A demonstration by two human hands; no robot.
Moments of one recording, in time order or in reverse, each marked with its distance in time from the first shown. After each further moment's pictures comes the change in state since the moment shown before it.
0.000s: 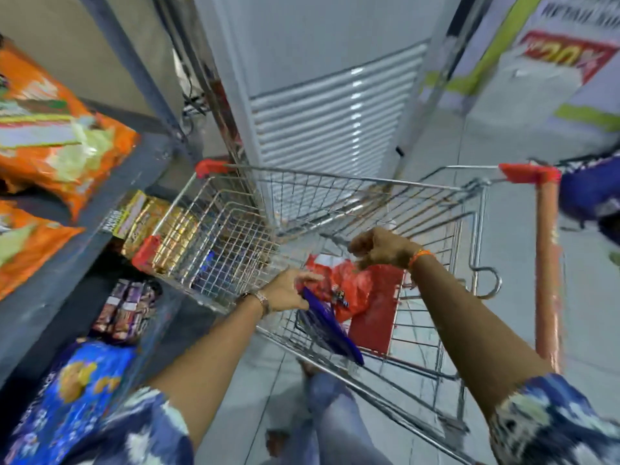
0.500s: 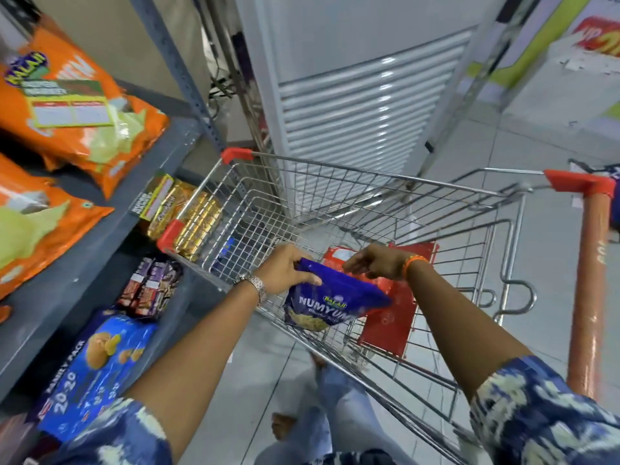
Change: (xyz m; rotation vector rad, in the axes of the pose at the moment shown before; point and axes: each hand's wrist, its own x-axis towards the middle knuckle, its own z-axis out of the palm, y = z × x) left_hand -0.036 0.031 -0.033 0.069 0.187 0.020; right_hand 0.021 0.005 0.046 0.039 -0.356 0.085
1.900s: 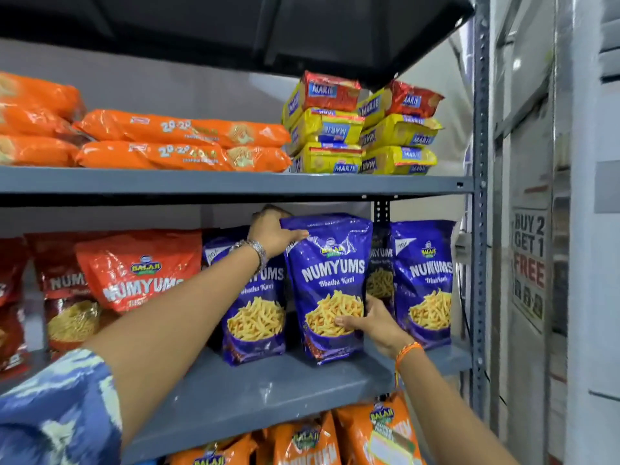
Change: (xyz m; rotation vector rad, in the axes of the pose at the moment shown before) left_hand -0.447 0.277 -0.502 0.357 1.679 -0.019; right_hand -0.121 -0.675 0.062 0.211 -0.071 -1.256
